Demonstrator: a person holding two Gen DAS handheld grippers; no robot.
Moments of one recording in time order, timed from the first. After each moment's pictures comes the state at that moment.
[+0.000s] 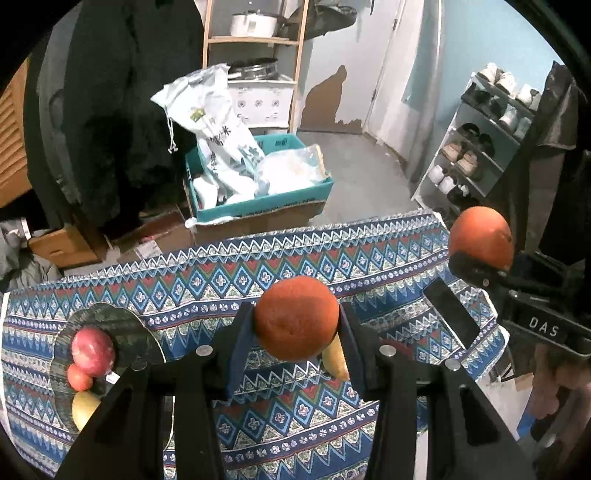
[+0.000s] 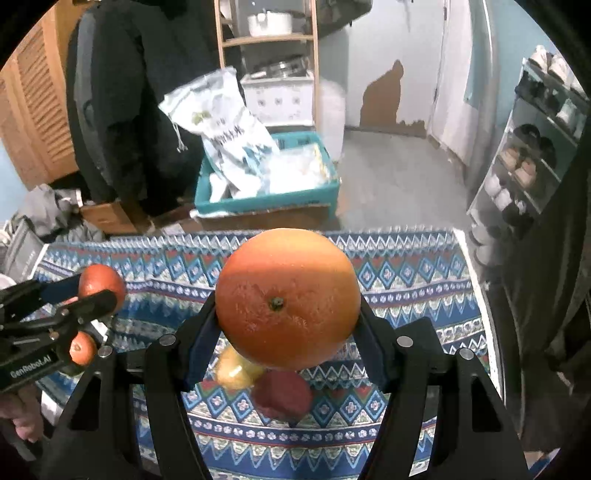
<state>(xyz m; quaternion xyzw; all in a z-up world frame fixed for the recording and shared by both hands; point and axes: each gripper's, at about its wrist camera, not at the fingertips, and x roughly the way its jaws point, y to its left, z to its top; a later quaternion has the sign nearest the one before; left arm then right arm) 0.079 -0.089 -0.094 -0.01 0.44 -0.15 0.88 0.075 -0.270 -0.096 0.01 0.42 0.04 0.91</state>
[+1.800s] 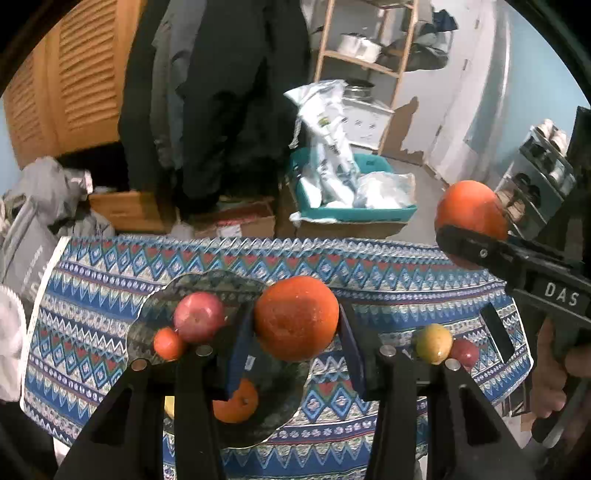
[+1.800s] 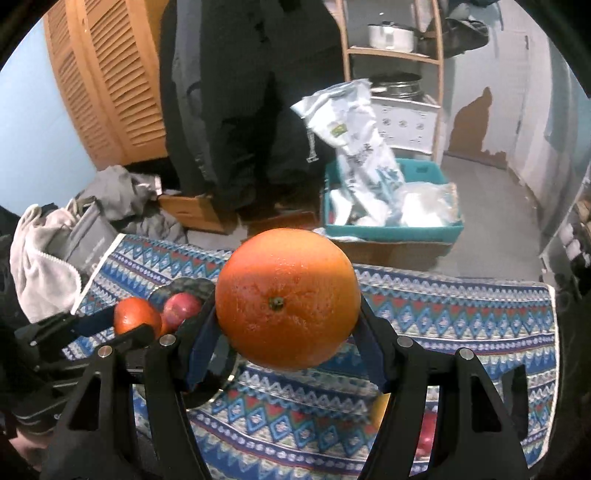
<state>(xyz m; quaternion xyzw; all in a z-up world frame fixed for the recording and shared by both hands) 0.054 0.075 -0.099 -0.07 0.43 -0.04 0.90 0.107 -0.098 -0.076 0.00 0.41 0.18 0.89</state>
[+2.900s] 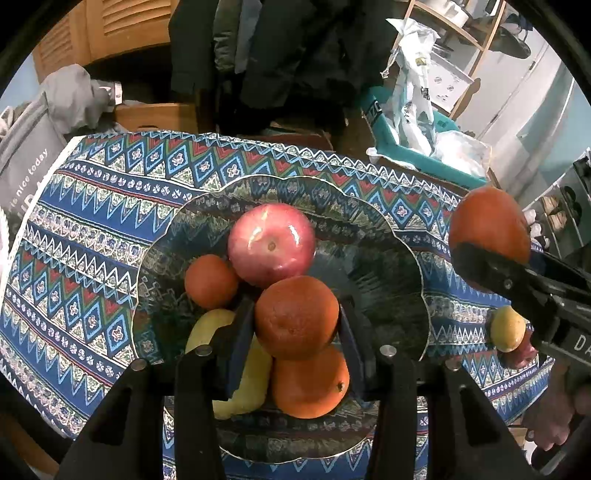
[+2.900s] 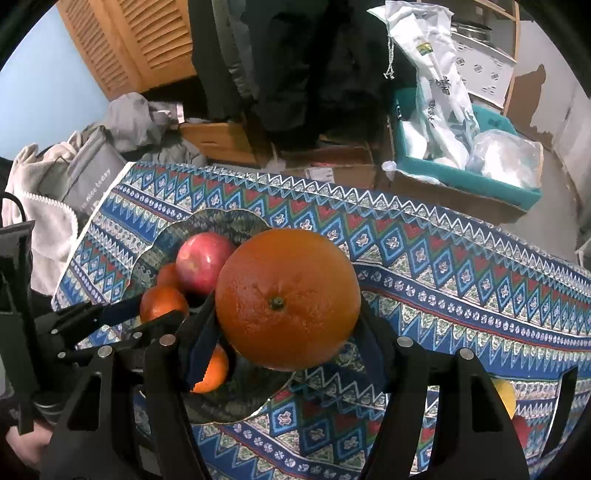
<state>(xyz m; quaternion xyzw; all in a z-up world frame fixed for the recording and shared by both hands) 0.074 0.152 -0.215 -0.13 0.52 0.02 0.84 0.134 0.001 -0.181 -0.03 0.50 0.23 0.83</state>
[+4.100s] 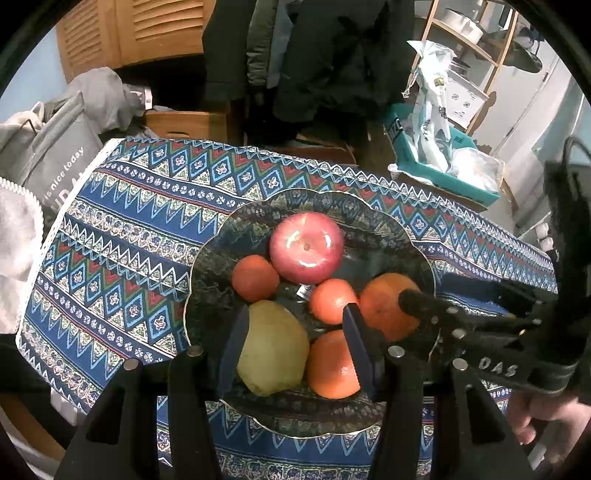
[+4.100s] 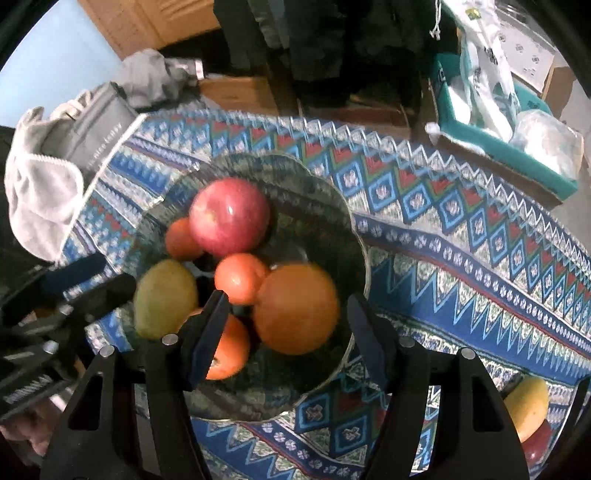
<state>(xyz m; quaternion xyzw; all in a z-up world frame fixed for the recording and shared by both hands) 0.050 0.173 -0.188 -0.12 0.51 0.06 0.85 0.133 0.031 -0.222 -0.05 0.55 0.28 0.78</state>
